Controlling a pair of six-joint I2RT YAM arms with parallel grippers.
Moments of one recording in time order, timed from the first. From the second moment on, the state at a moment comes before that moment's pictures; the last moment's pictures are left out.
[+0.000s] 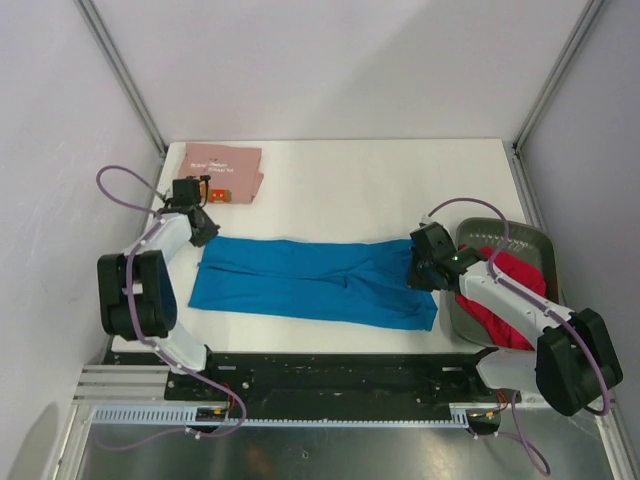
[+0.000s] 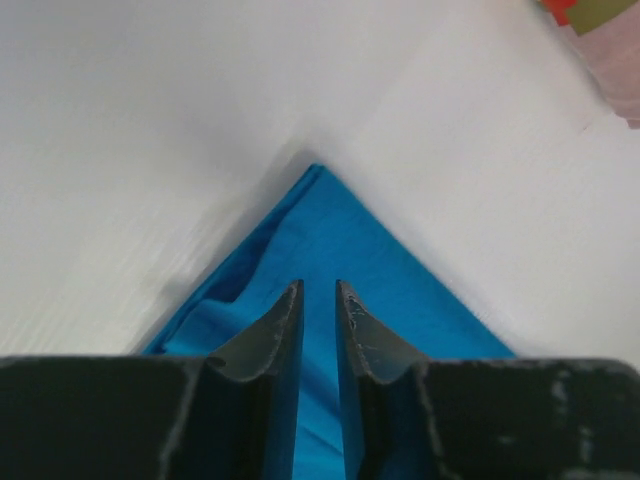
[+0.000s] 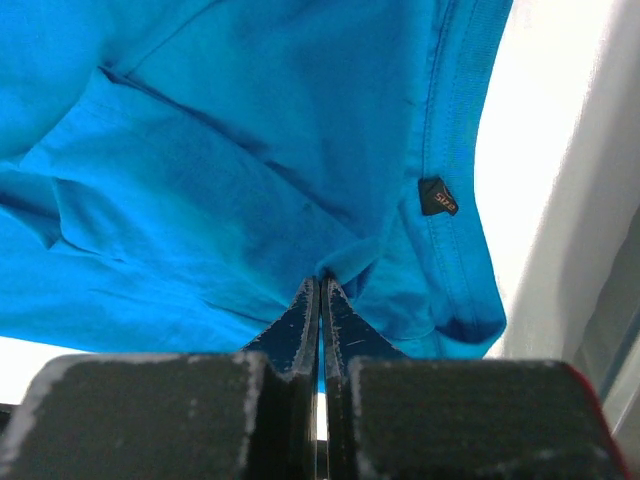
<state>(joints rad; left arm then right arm) 0.09 1.59 1.03 -0.42 -0.19 -0.58 0.50 1.23 0.75 -0.55 0.10 0.62</state>
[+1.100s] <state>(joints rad) 0.14 1.87 1.19 -0.41 -0.16 -0.56 0.55 1.26 0.79 -0.43 0.06 0.56</state>
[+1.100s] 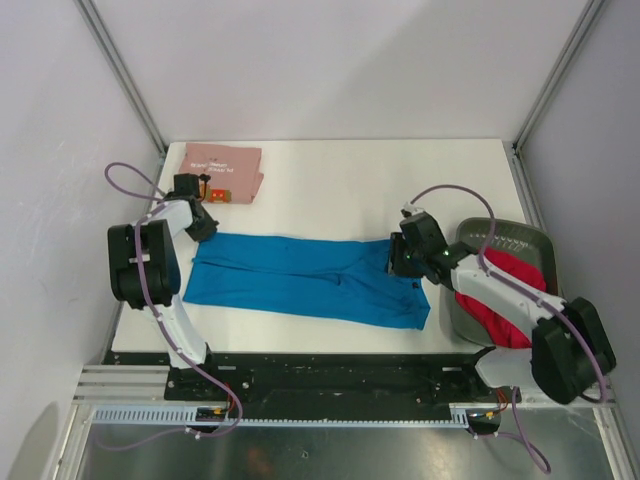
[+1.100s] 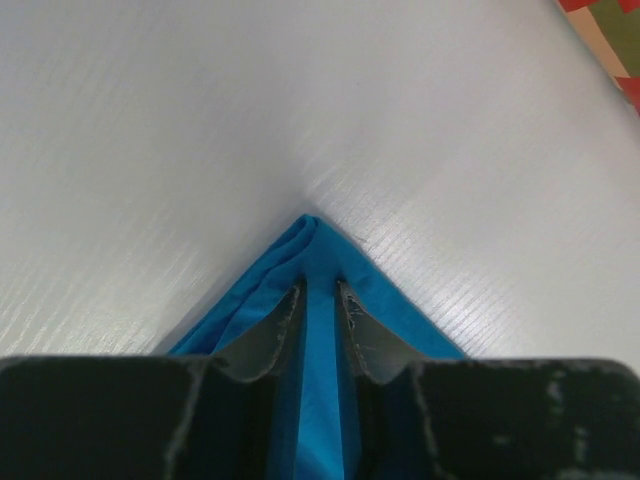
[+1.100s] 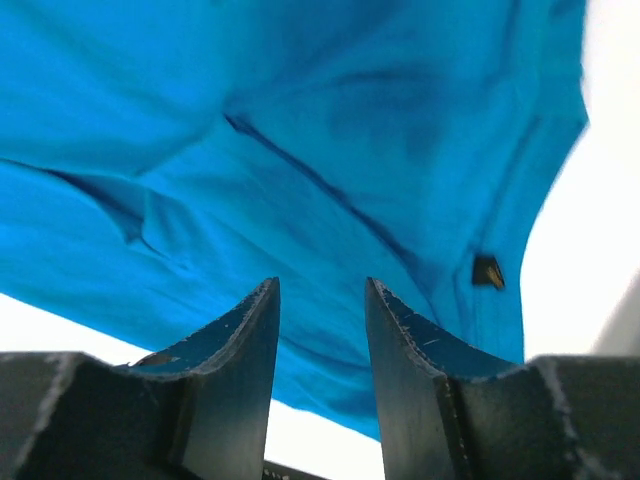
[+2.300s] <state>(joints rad) -0.74 1.98 1.47 -0.42 0.17 -0.43 0.38 1.16 0.64 -0.49 0.05 0.68</state>
